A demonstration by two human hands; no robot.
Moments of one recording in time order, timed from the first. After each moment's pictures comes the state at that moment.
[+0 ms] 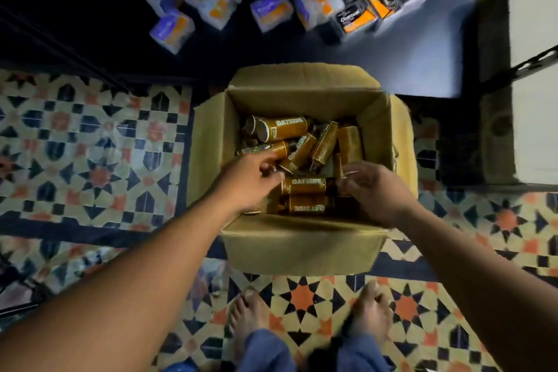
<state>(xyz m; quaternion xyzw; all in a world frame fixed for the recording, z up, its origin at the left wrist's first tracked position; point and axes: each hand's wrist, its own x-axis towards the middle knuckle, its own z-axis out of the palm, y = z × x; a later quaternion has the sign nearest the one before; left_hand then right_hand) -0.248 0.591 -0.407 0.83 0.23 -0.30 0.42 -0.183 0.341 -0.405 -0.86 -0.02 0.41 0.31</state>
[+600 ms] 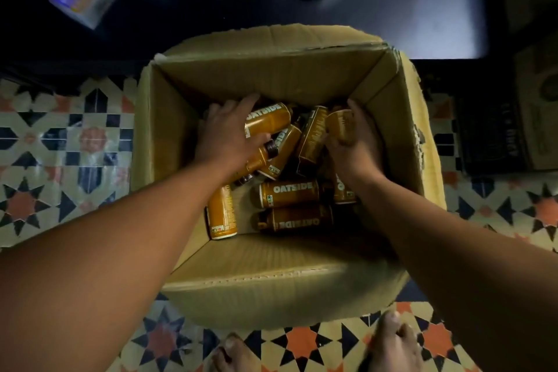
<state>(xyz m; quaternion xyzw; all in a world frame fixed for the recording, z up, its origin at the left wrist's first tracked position) -0.169 0.586 -0.545 0.94 0.16 -0.15 0.25 -0.137 0.370 -0.567 -0.84 0.12 0.21 0.48</state>
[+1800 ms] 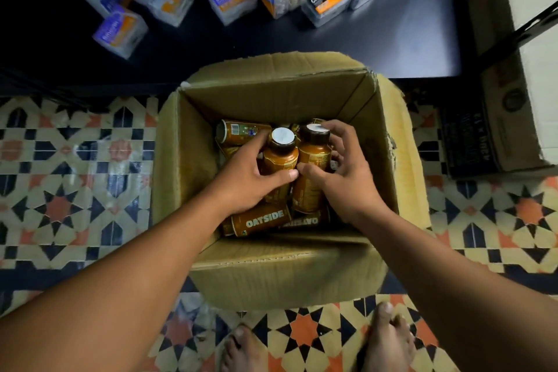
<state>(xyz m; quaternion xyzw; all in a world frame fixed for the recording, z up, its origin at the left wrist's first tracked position) -0.216 0.561 -0.466 0.81 0.15 -0.22 0.53 -0.186 0.368 -0.472 -0.76 0.02 0.25 0.60</state>
